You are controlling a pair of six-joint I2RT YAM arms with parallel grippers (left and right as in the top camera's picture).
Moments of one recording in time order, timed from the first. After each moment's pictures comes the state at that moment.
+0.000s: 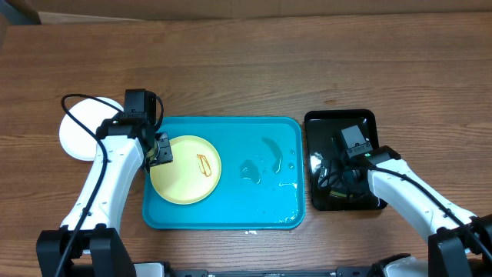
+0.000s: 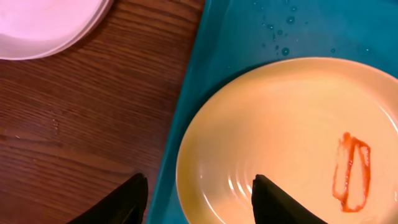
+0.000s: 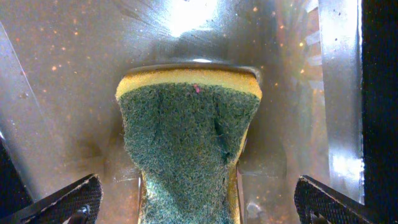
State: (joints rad) left arm 0.02 1.52 1.05 -0.91 -0.18 -0.25; right arm 0.32 1.48 0.74 -0.71 0.12 0.51
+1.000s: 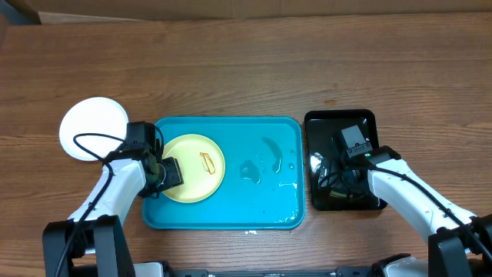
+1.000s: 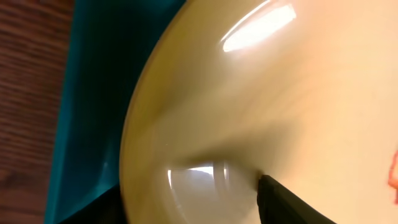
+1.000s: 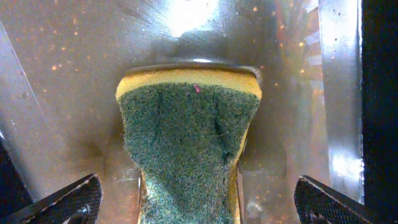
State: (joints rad) left arm 0.08 1.53 0.74 -0.65 0.07 -0.26; right arm 0.32 1.48 0.74 -0.71 0.12 0.51
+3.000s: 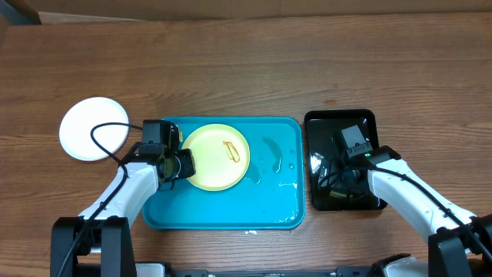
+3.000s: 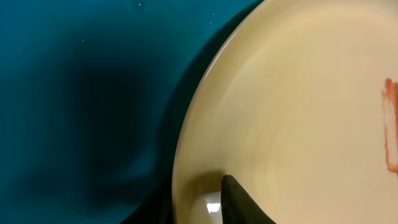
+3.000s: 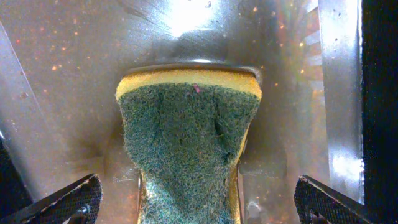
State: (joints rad) left arm -0.03 1.53 0.69 -0.40 0.14 -0.26; right arm 0.32 1.48 0.74 -0.71 0.12 0.51
